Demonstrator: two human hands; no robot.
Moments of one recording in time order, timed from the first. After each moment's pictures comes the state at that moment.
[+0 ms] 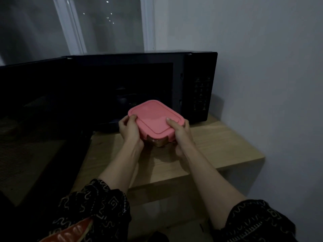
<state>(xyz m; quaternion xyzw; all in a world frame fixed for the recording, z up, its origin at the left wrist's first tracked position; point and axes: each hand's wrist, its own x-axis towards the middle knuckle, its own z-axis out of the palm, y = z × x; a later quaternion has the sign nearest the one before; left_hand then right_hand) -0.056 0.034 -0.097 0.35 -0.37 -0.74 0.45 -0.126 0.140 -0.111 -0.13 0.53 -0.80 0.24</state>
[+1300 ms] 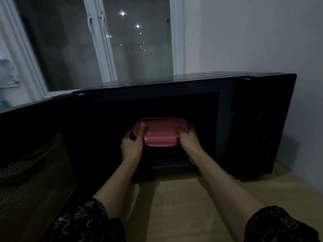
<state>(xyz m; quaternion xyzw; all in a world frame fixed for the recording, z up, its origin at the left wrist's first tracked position) -0.100 -0.118 -0.070 0.40 -0.61 -0.47 0.49 -0.229 -0.044 -0.077 -0.27 0.63 -0.71 0.18</state>
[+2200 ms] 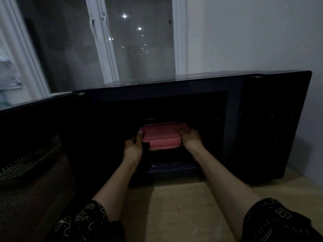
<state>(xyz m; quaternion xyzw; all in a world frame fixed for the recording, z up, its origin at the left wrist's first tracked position) -0.109 -0.147 -0.085 0.38 -0.62 -0.50 0.47 -0.248 -0.066 -0.085 -0.29 0.70 -0.63 0.16</state>
